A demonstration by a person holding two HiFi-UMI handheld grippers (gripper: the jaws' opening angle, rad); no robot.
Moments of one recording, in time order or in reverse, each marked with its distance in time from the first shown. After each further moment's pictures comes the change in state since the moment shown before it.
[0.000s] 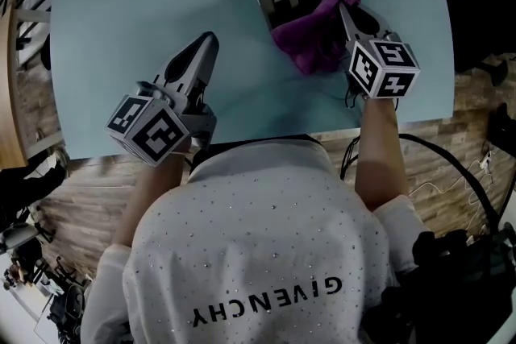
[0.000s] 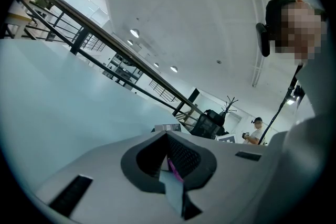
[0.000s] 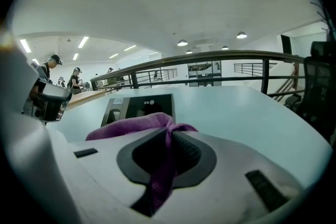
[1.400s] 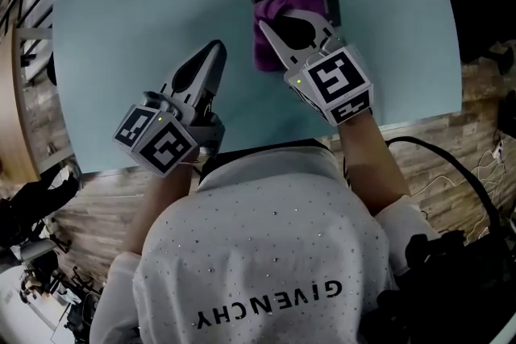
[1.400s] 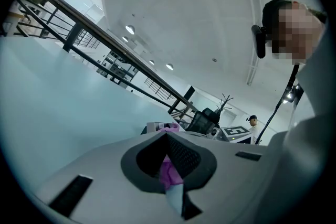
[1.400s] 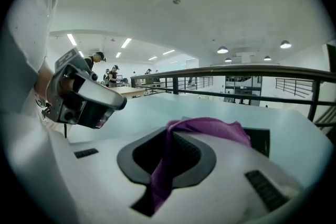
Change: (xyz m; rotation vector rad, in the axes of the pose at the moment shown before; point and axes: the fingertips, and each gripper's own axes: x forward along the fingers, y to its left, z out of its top) left arm 0.009 -0.011 0.000 0.015 0.030 -0.048; right arm 0.011 0.158 0.034 -0.259 -0.076 0.349
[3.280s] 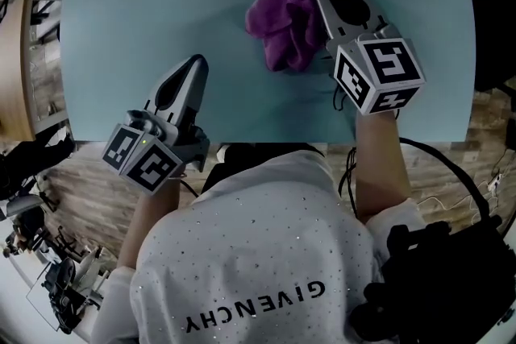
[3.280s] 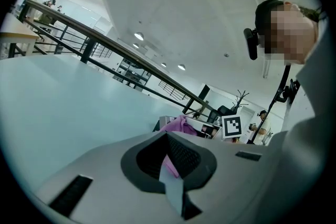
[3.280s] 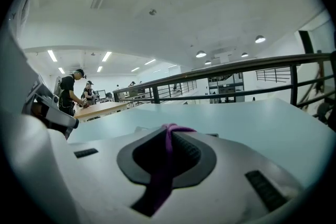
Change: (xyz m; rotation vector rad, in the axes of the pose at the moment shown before) left arm -0.035 -0.003 -0.025 0.035 -0.024 0.195; right arm -0.033 -0.089 0.000 0.181 -0.102 -0.129
